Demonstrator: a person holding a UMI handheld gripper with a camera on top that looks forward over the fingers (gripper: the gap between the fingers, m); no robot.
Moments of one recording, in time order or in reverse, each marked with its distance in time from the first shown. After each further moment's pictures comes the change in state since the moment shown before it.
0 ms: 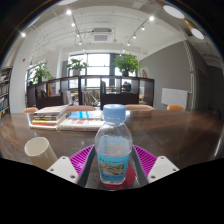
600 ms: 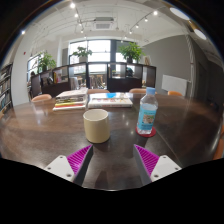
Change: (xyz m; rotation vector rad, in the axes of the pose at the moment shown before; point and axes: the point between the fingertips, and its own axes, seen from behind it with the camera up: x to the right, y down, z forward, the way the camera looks) arm -0.122 0.059 -0.172 -0.180 0.004 0.007
